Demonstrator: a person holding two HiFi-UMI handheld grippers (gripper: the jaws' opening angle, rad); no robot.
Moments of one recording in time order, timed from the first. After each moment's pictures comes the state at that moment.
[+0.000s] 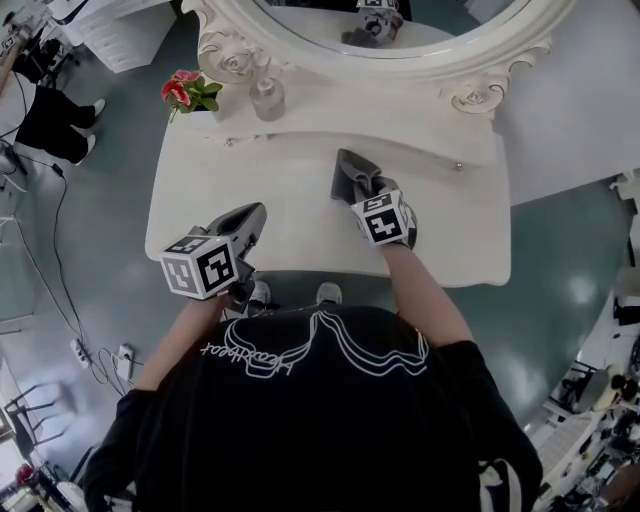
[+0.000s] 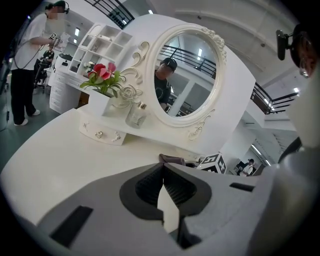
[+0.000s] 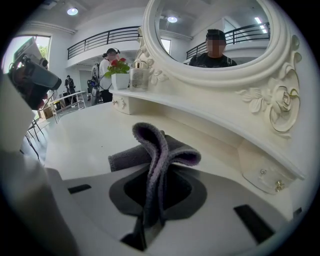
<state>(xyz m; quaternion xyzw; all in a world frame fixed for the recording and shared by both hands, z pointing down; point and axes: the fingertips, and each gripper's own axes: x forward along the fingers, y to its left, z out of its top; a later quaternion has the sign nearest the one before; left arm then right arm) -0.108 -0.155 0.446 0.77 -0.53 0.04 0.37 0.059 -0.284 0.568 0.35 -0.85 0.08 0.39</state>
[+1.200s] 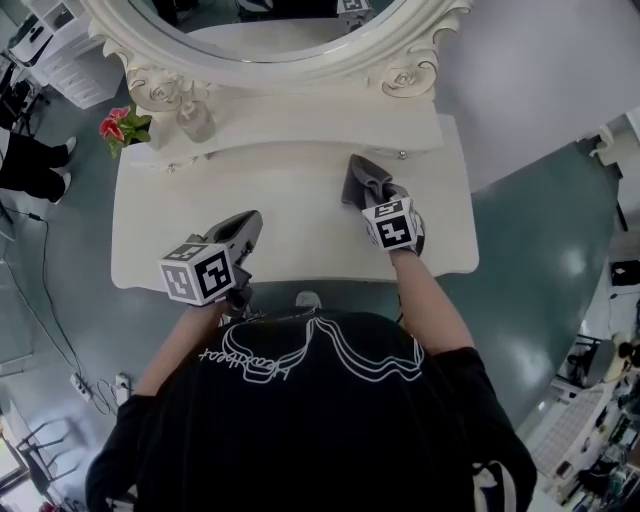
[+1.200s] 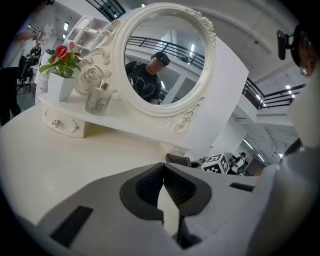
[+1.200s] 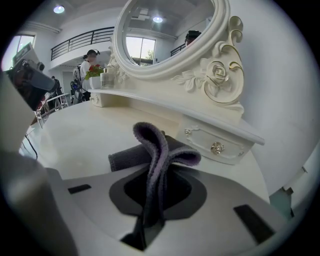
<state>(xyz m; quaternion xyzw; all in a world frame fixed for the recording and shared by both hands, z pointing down) 0.005 -0.190 0.453 0.80 -0.48 0.05 0.36 0.225 -0.305 0.569 0.43 -0.81 0.10 0.38</state>
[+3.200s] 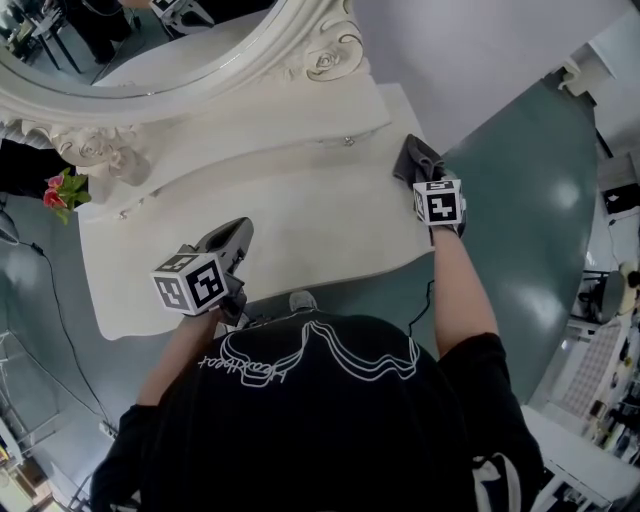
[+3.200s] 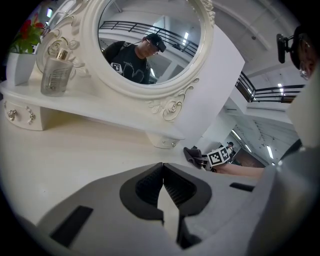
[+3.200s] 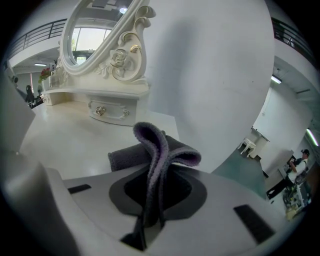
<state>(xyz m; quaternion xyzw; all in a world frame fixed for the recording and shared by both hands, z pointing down) 0.082 -0.230 0.479 0.83 -0.40 0.10 0.38 0.471 -0.330 0.571 0.60 -0.69 0.16 0.38</state>
